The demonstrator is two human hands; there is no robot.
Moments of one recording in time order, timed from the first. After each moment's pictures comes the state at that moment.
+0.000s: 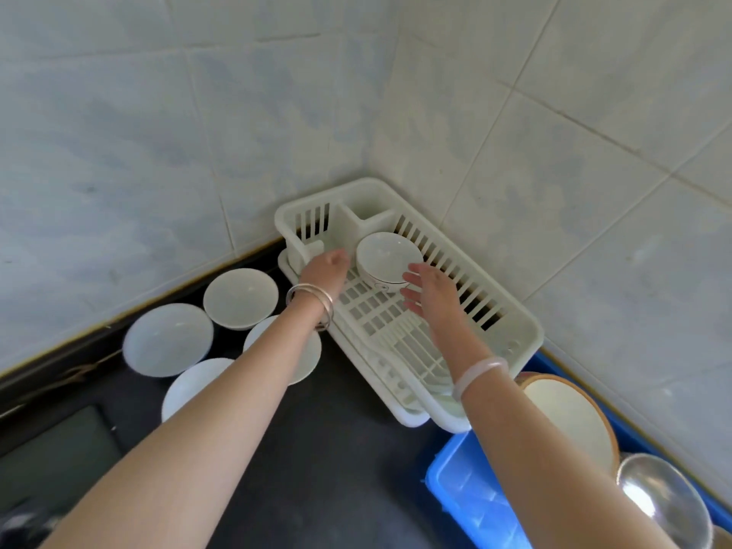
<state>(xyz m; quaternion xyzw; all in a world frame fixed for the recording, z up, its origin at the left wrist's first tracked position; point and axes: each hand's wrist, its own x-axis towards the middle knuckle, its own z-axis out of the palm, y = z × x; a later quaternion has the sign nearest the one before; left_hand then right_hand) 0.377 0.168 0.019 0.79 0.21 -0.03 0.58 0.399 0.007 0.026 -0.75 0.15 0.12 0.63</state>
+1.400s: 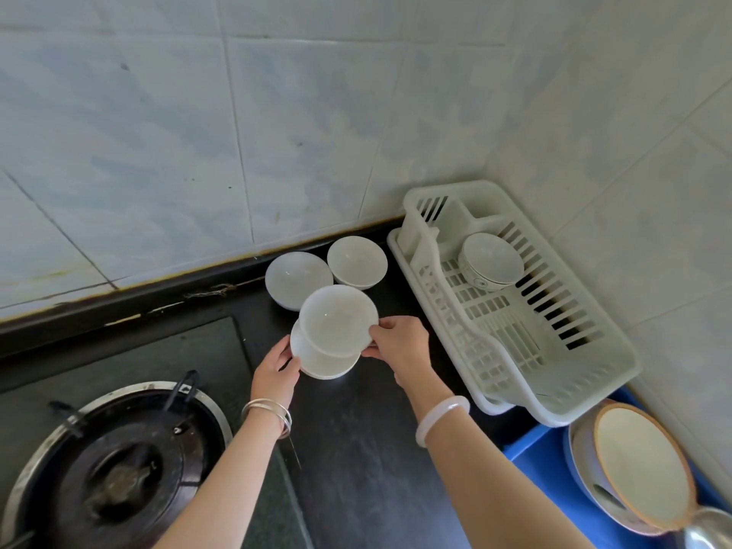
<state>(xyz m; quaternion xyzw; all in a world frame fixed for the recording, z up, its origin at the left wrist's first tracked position) 0.141 0.261 -0.088 0.49 0.46 0.10 0.73 0.257 0.149 -0.012 -0.84 0.07 0.27 0.47</state>
